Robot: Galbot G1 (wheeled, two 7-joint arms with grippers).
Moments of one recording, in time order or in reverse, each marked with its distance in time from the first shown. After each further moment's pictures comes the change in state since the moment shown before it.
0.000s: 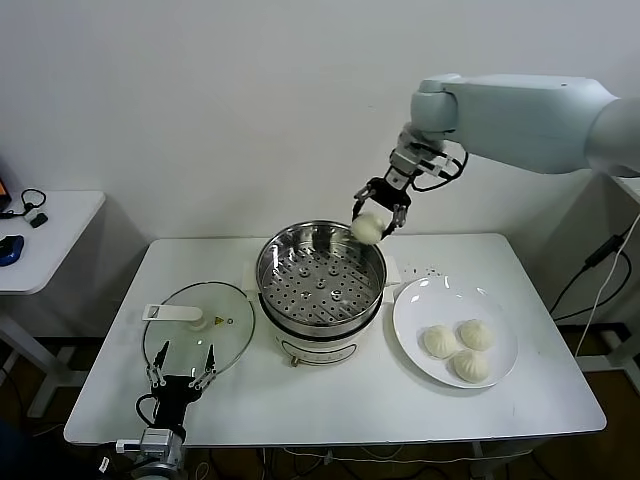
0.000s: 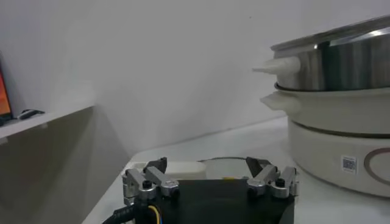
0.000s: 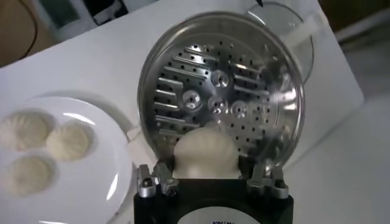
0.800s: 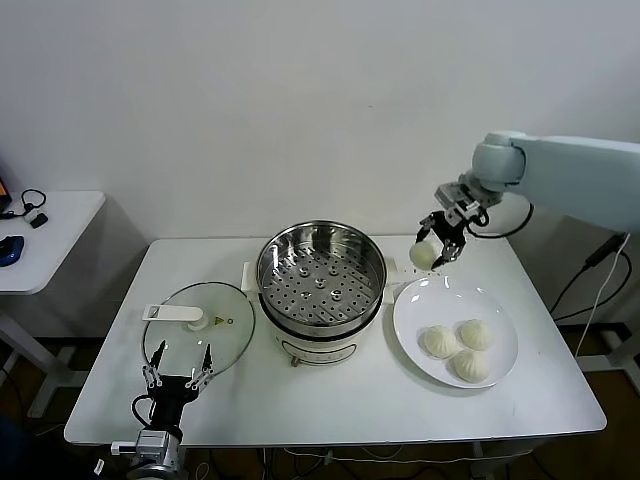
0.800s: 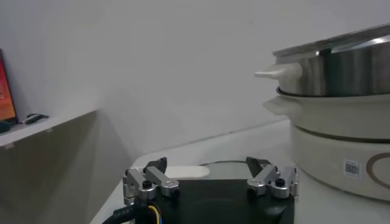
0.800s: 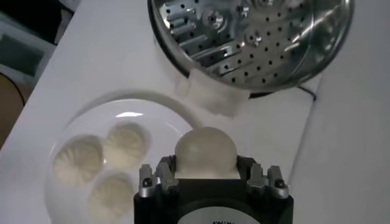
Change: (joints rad) left arm 0.012 0.000 -0.009 -0.024 -0.002 0.000 0.006; right arm -0.005 -0.327 0.030 0.184 0.005 -0.515 0.008
